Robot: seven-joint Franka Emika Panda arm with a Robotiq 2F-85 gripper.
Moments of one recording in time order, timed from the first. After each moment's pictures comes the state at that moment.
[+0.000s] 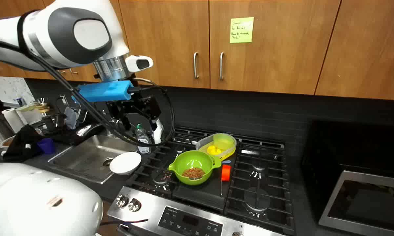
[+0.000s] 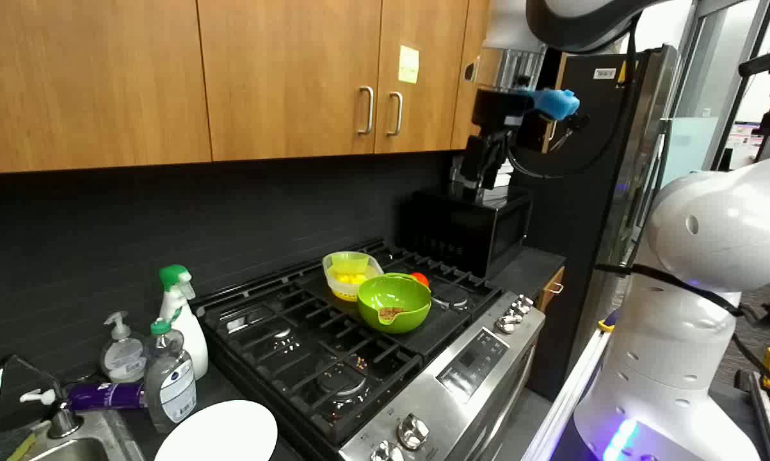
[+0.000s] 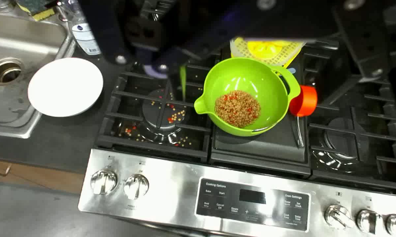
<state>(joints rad) 0.04 -1.01 0.03 -2.80 -0.07 1.92 -0.07</state>
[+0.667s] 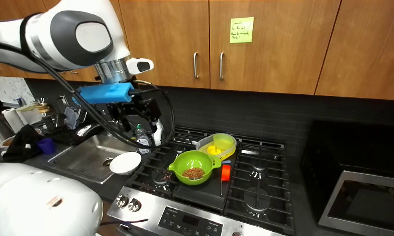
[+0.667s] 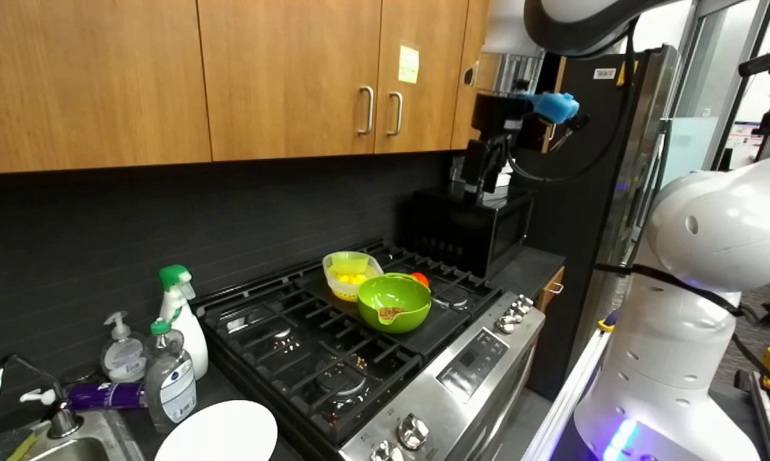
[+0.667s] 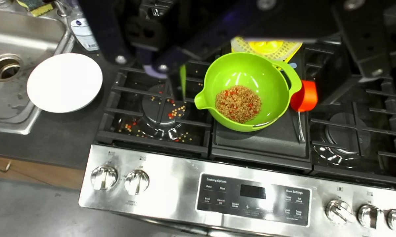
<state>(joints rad) 0.04 -1.00 0.03 -2.81 -0.07 1.92 -0.07</state>
